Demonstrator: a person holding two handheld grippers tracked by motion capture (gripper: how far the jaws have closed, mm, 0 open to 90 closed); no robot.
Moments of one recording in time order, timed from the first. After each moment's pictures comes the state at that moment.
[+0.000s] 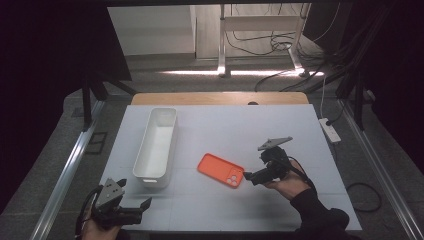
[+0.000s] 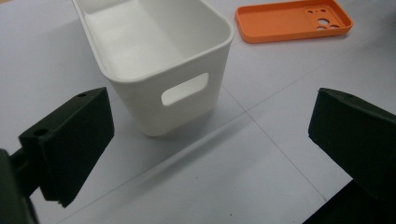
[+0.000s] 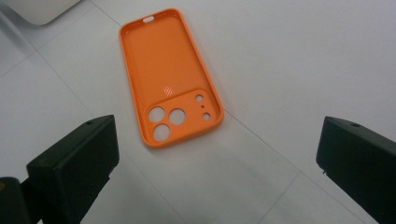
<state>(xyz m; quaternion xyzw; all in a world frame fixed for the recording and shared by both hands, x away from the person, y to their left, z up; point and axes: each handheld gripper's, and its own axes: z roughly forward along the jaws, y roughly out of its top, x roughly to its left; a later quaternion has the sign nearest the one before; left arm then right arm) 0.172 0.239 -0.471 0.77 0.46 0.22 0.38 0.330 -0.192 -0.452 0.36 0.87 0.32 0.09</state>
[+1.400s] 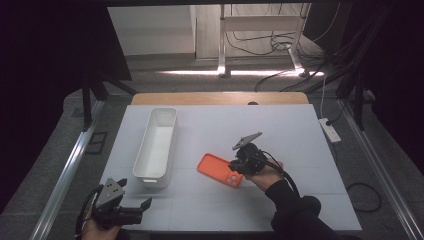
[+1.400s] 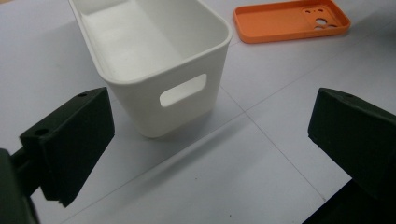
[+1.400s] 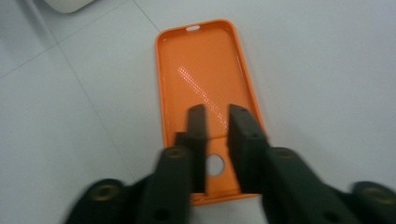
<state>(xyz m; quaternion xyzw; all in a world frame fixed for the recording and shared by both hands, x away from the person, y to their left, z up) 0.173 0.239 -0.471 0.78 0.45 0.21 0.38 0.350 -0.136 -0.467 0.28 0.91 0.30 0.06</state>
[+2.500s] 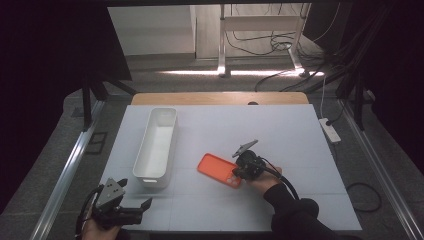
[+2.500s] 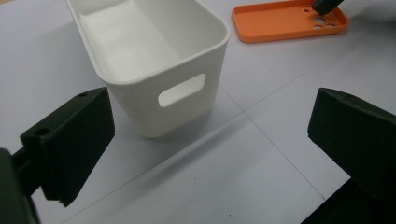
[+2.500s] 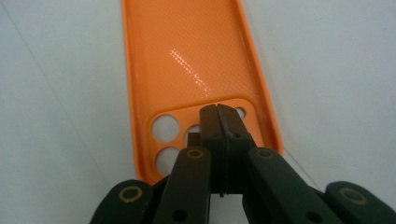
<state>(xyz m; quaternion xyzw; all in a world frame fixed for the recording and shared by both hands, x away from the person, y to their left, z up) 0.173 0.238 -0.471 0.78 0.45 0.21 0.38 0.355 -0.141 -0.505 0.29 0.92 0.26 0.07</state>
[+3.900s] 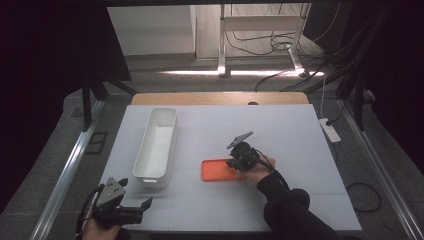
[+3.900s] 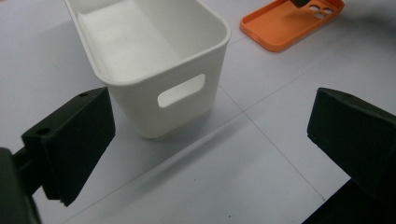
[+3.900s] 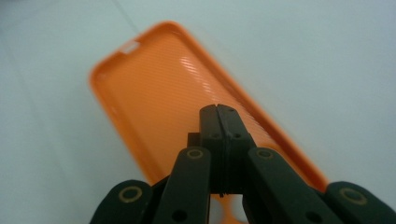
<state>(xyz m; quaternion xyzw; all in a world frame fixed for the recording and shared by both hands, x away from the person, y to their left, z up) 0.175 0.238 -0.471 0.78 0.45 0.21 0.38 0.375 -0.118 -0.501 0.27 0.92 0.29 0.06</state>
